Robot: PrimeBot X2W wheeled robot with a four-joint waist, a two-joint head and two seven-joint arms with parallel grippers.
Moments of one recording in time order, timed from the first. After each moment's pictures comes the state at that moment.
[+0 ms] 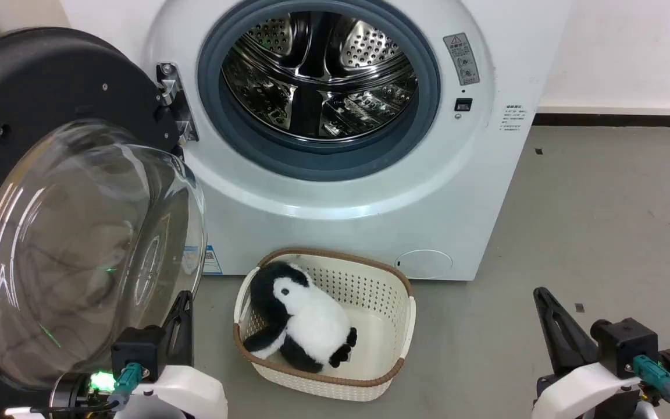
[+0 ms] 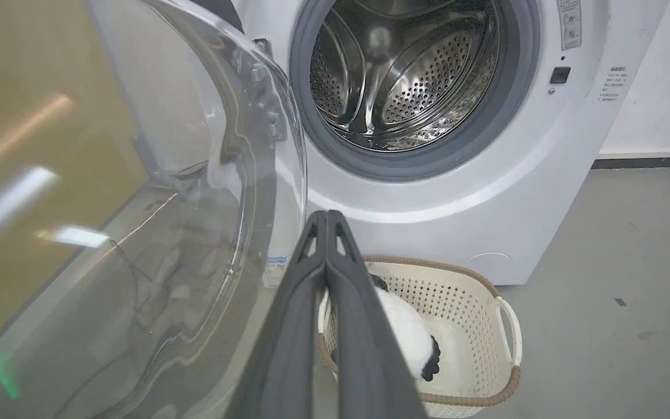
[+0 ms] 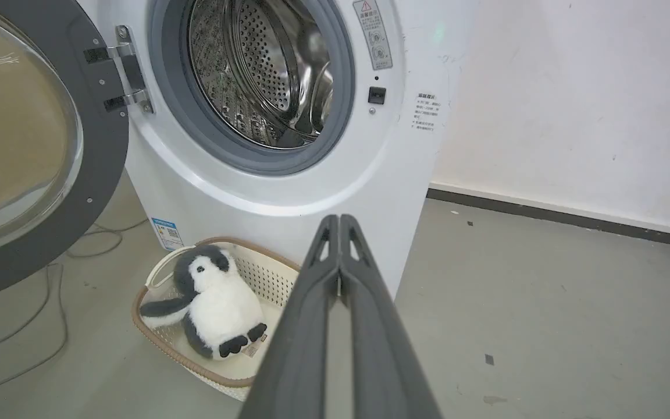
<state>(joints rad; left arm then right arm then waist) 0.02 0.05 0.00 0.00 0.00 0.01 0.00 0.01 -0.05 0.00 0.00 0.01 0.13 0.00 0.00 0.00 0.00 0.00</state>
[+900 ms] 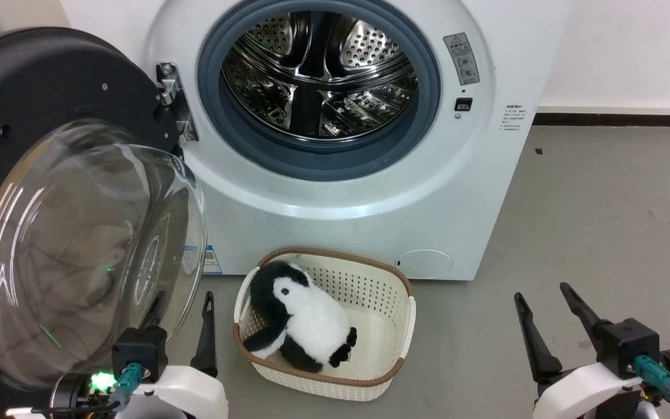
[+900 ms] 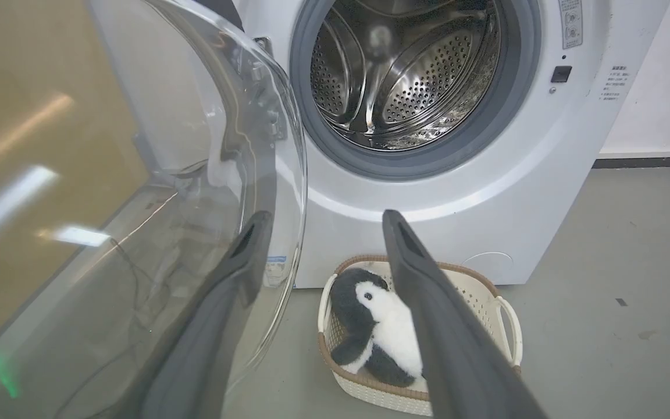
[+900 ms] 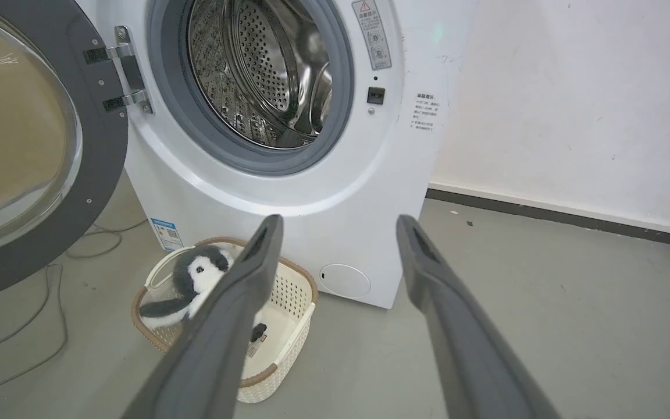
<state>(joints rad) 0.02 0.05 0.00 0.01 0.00 0.01 0.00 0.01 -0.05 0.00 0.00 0.01 0.13 0.00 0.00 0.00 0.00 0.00</state>
